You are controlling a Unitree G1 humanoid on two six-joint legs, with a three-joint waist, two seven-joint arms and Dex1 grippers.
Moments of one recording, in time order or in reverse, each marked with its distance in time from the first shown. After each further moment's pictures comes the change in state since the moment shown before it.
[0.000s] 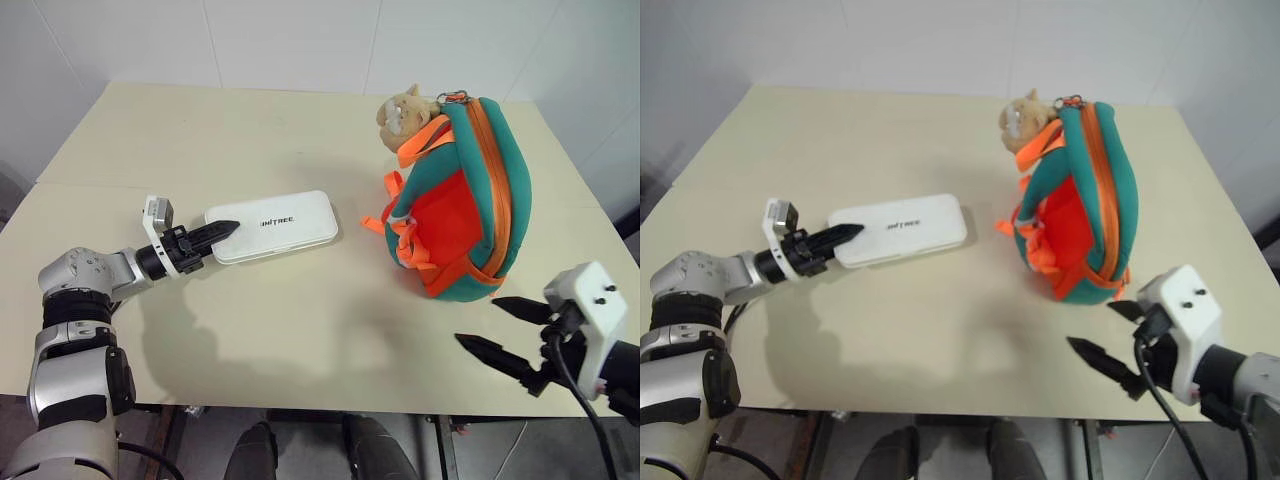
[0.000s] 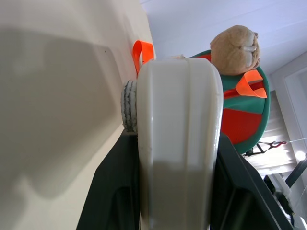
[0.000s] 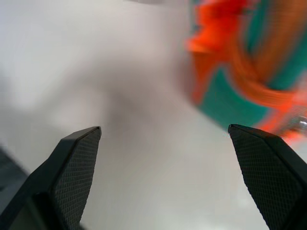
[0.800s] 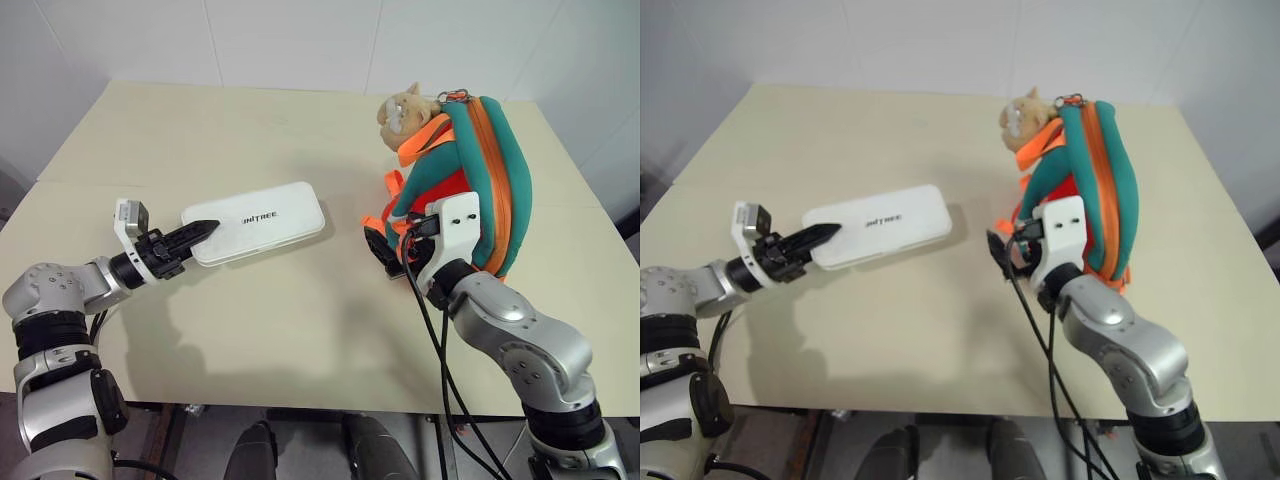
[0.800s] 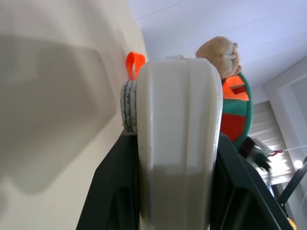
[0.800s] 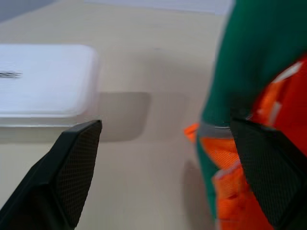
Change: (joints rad) left arm 0.149 0.011 0.207 -0.255 -0.091 0.146 0.110; right arm -0.565 0.486 0.845 0.380 -0.706 -0.428 -0.483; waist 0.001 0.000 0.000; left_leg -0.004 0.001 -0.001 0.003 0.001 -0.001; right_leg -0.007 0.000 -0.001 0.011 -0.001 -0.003
